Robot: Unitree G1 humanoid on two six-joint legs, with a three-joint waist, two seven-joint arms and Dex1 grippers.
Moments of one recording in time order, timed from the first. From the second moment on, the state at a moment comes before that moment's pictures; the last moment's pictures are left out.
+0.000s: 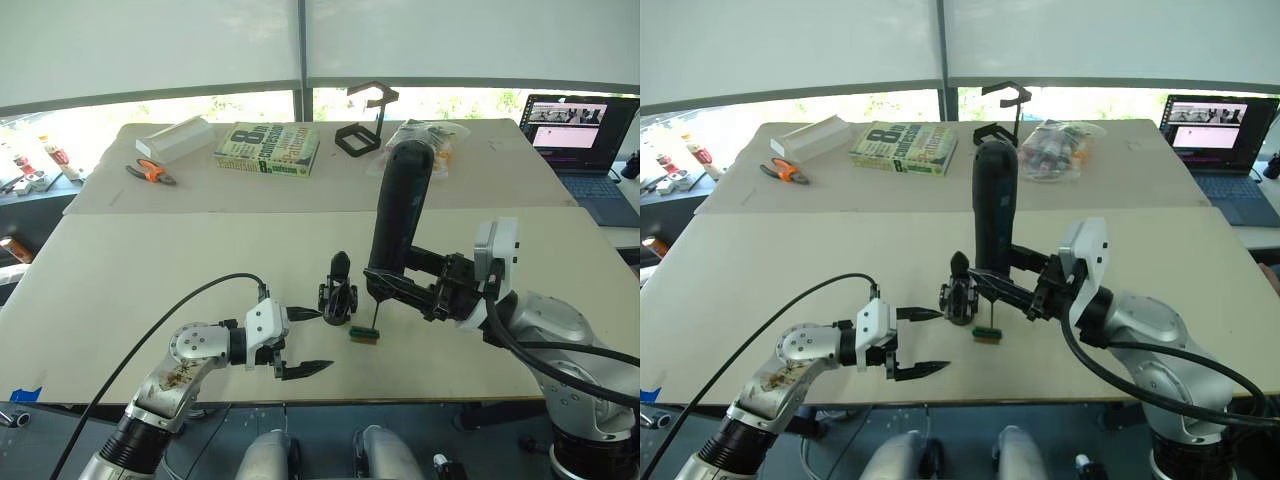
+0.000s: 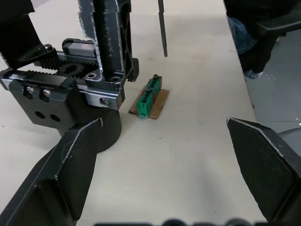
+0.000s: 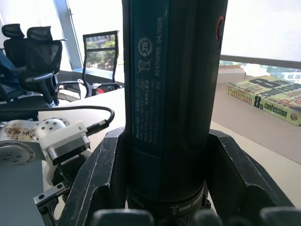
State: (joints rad) left arm -0.12 0.53 -0.23 -0.18 -0.28 0.12 -1.05; right arm -0.17 -0.50 -0.16 -0.66 0.72 0.66 0.73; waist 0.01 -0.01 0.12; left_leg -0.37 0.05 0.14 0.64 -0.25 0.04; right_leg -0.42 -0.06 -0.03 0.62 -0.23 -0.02
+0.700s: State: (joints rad) left arm -0.15 0.54 -0.24 -0.12 -0.27 0.09 -1.08; right arm -0.09 -0.50 -0.13 -0.59 0.65 0.51 0.78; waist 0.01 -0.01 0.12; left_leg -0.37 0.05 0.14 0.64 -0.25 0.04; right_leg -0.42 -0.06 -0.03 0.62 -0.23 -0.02
